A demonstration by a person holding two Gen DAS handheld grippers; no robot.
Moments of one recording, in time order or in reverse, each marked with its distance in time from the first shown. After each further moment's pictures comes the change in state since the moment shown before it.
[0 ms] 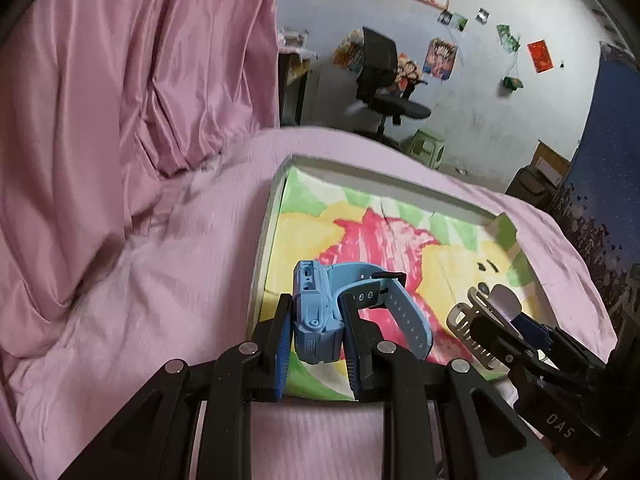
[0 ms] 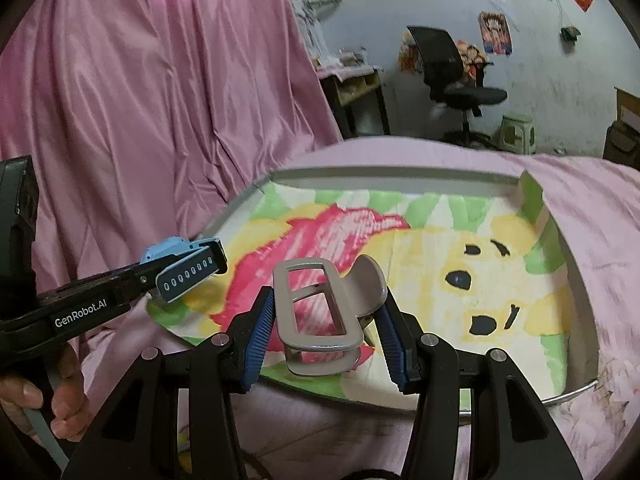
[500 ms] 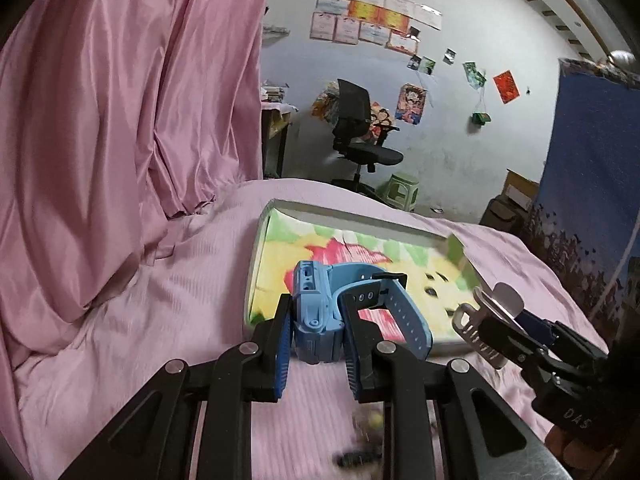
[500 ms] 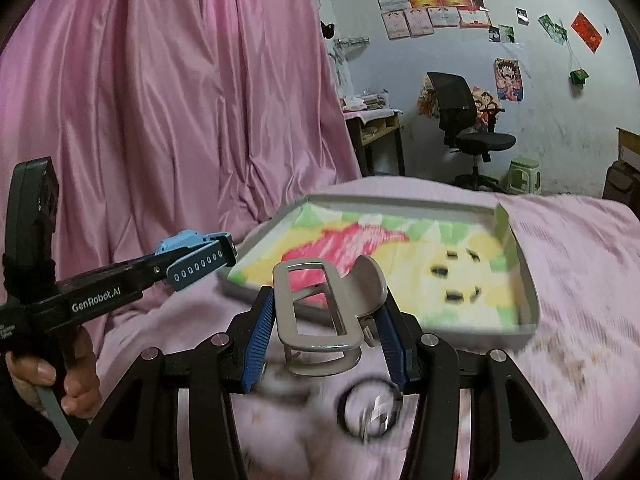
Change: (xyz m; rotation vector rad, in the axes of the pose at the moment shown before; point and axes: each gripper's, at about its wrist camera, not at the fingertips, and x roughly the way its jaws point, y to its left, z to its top) left arm -0.088 -0.006 -0.038 0.036 -0.219 -0.062; right arm -0.102 0.016 -0.026 -0.102 -0.174 0.040
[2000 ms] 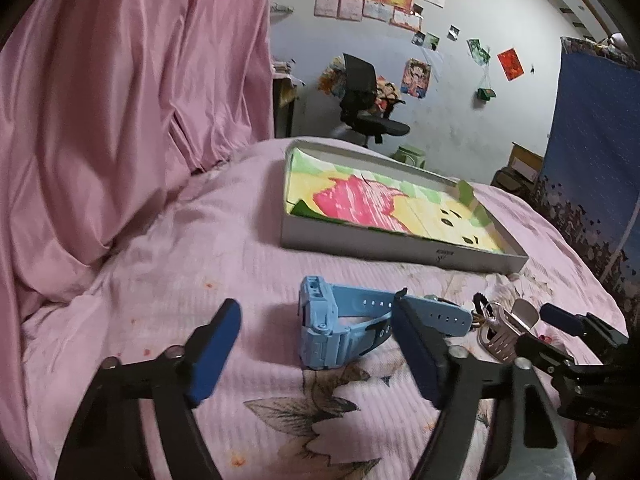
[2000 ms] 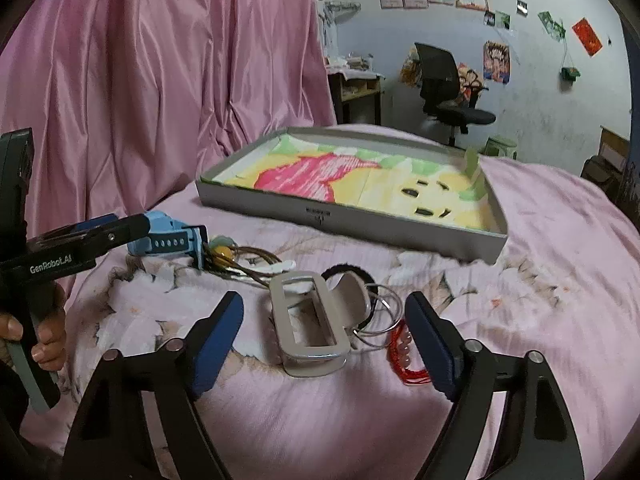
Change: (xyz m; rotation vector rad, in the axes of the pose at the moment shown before) left arm -0.027 0.022 -0.077 0.030 0.082 0.021; right arm -0.039 0.006 -0.082 -0.054 0.160 -0.116
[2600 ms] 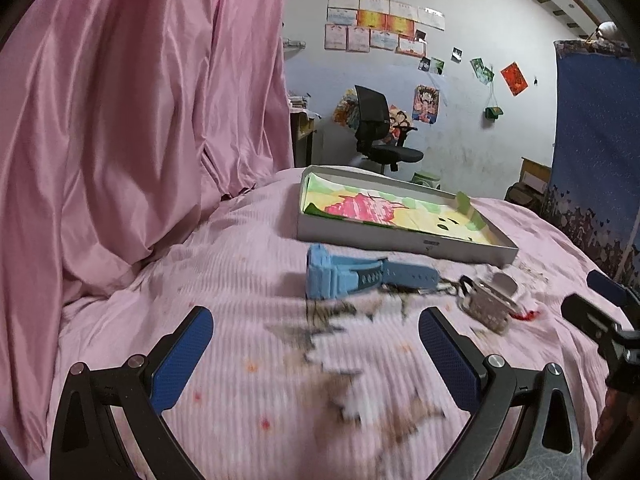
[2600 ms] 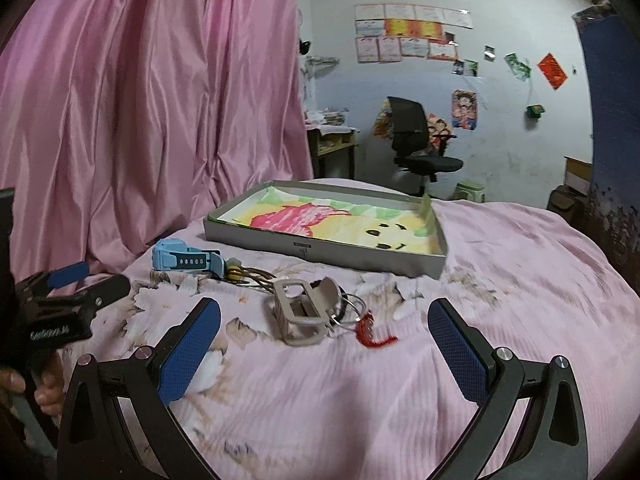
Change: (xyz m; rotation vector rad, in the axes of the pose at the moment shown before) left arm -0.062 -0.013 -0.041 0.028 -0.139 0.103; right arm -0.082 0.003 -0.018 -0.011 -0.218 -0.082
